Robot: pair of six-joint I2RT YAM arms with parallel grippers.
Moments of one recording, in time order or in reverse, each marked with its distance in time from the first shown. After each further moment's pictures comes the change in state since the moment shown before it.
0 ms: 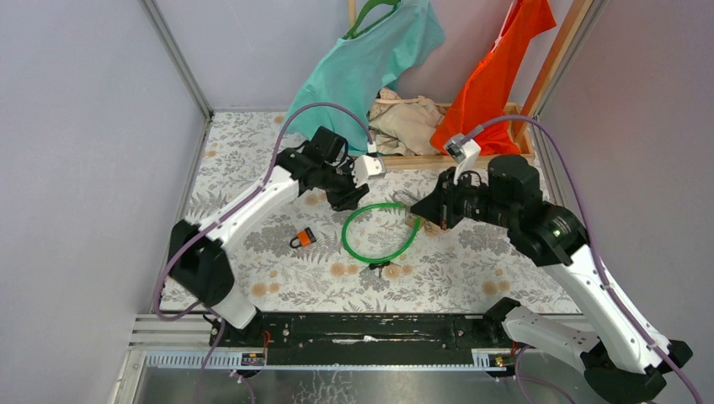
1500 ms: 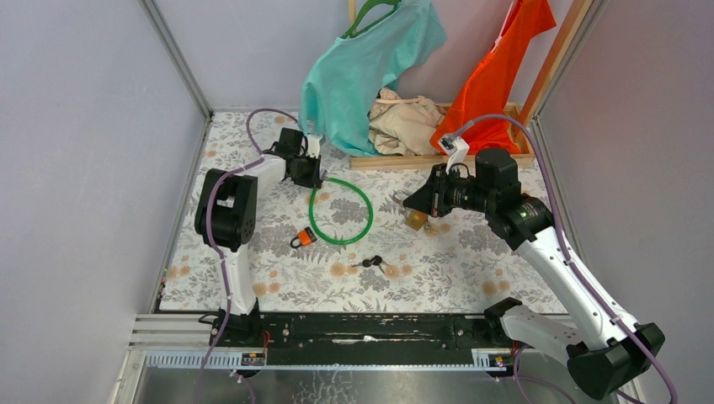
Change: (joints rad) left arm 0.402 0.441 -0.082 0.496 -0.107 -0.549; right arm -0.176 0.066 -0.209 0.249 -0.201 0.108
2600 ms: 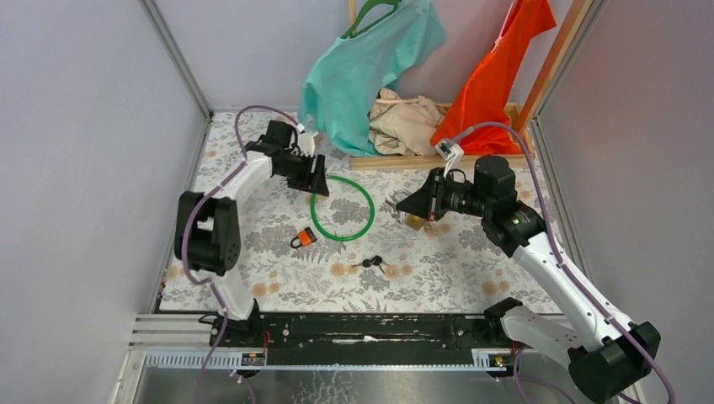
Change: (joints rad) left arm 0.014 -0.262 0.004 -0.366 0.257 -0.019; right arm 0.000 -0.025 -0.138 0.243 -0.120 0.098
